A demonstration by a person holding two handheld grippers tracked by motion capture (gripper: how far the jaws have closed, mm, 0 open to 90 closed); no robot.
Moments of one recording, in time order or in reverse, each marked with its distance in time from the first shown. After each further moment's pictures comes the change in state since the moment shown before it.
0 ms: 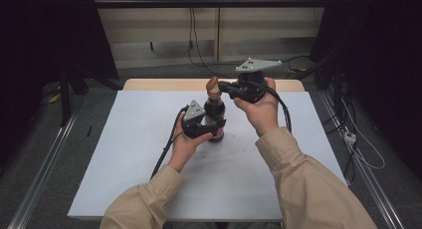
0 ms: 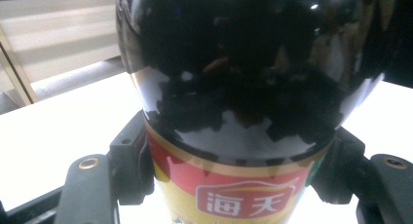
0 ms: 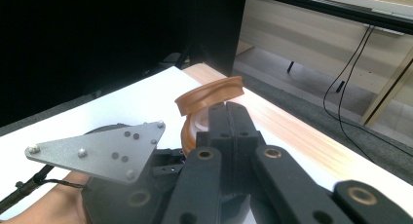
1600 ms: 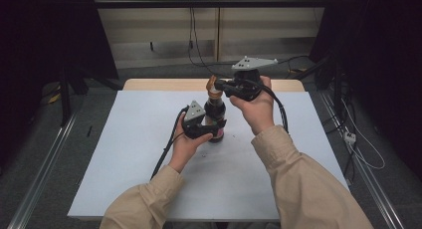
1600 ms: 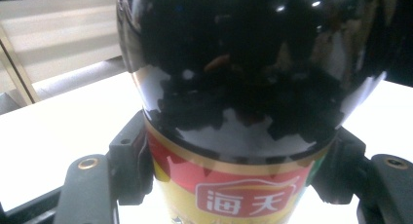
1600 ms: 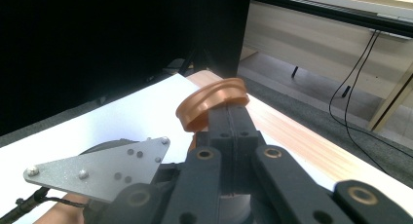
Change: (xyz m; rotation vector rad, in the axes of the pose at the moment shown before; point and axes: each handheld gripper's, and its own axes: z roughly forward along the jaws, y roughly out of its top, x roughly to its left) left arm -0.001 0.000 0.000 0.002 0.005 0.005; right arm 0.002 0.003 0.009 -0.027 0.017 0.014
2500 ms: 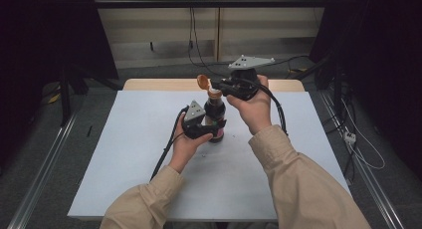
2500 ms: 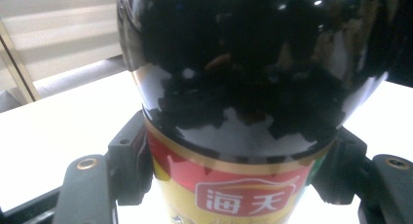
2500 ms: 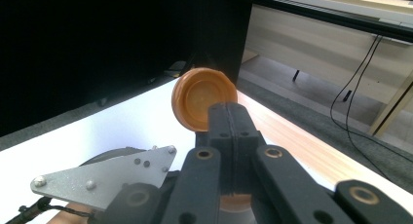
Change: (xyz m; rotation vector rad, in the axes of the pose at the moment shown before) left arm -0.001 -0.001 0.000 -0.006 0.008 -0.031; right arm 0.005 0.004 0.003 -0.011 0.008 -0.010
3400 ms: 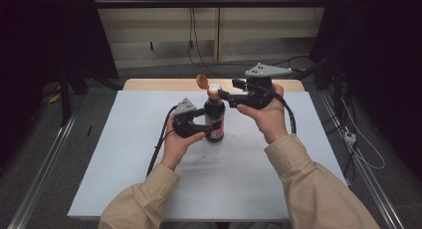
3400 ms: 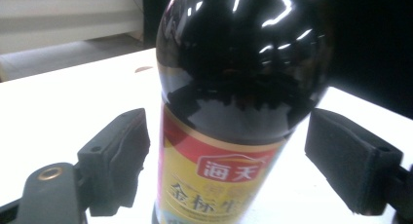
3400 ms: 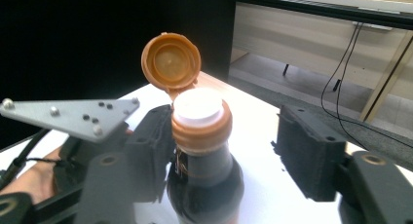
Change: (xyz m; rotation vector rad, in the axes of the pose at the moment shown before) left arm 0.010 0.013 -0.026 0.030 -0.089 -0.107; right arm -0.013 -0.026 -0.025 -0.019 -0.054 0.069
